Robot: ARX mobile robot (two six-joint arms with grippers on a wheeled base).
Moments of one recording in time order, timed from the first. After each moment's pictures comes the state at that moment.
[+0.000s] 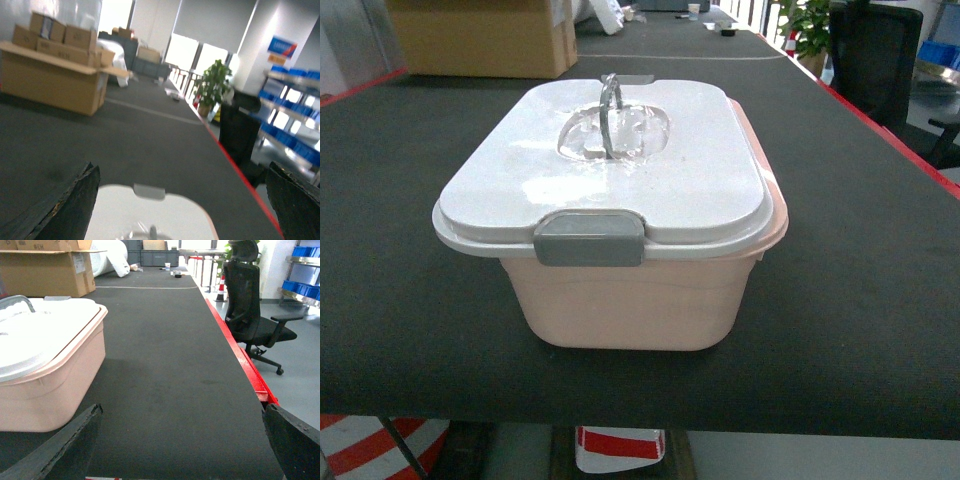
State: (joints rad) left arm -0.52 1.44 0.92 0.76 -0.44 -0.20; right arm 0.00 0.00 0.01 -0.01 0.00 0.00
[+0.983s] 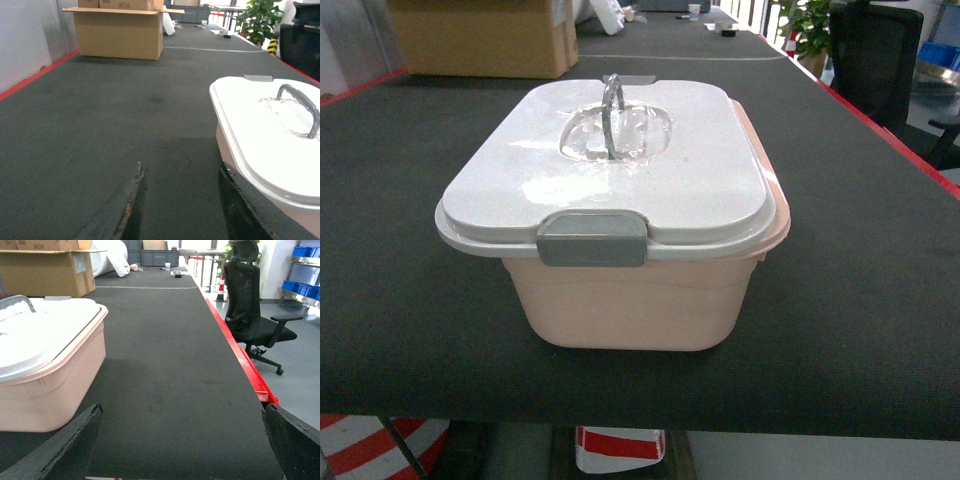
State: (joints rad) left arm 0.00 0.70 0.21 0.48 0.00 -0.02; right arm 0.00 0.00 0.01 0.00 0.00 0.00
